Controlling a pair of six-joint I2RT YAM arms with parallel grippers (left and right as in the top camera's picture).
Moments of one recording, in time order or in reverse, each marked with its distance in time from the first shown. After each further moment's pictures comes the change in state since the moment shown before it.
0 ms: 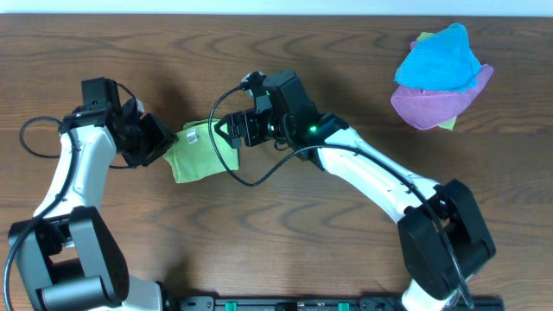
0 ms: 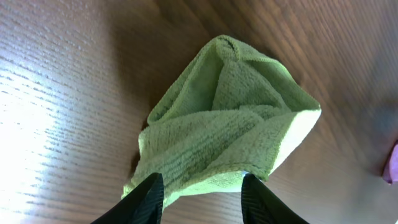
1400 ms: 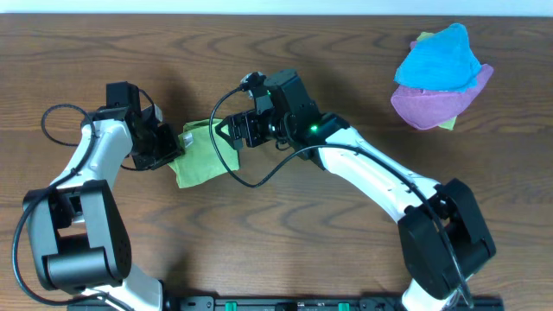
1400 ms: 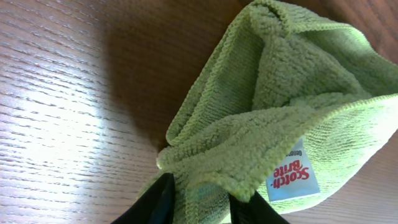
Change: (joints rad) left arm -0.064 0.109 -0.018 0.026 -0.104 0.158; right arm -0.006 0.000 0.000 -0.005 -0.014 -0.035
